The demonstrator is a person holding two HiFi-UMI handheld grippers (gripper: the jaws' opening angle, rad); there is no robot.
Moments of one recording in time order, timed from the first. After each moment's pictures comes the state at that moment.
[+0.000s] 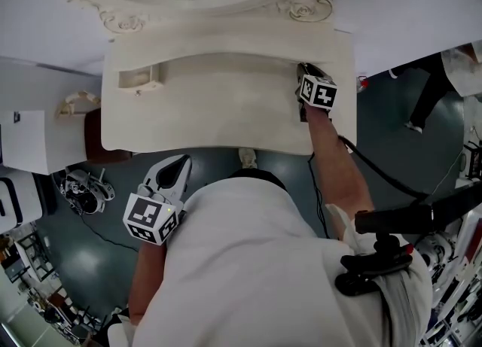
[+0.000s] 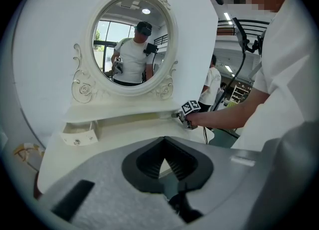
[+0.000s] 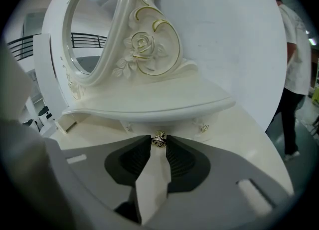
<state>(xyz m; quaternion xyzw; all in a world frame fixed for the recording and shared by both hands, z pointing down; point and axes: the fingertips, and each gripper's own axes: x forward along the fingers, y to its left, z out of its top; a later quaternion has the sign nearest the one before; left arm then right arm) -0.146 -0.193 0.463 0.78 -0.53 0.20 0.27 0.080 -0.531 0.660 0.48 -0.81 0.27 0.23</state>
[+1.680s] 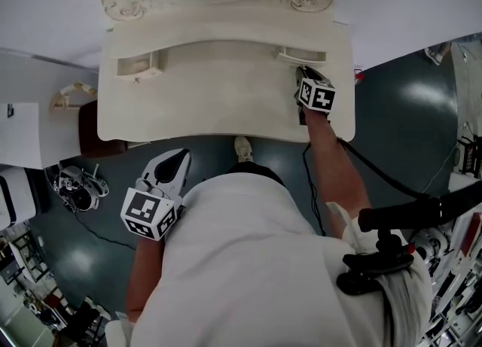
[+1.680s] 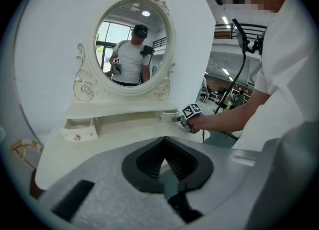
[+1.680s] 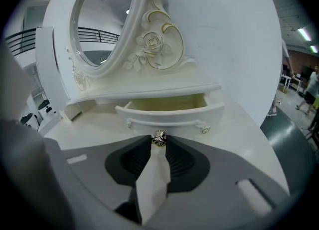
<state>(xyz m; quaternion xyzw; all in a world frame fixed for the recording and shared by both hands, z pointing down) -0.150 -0.161 0.466 0.79 -0.52 0.18 0.27 0.087 -0.475 0.666 0.47 -0.80 0.26 0.25</state>
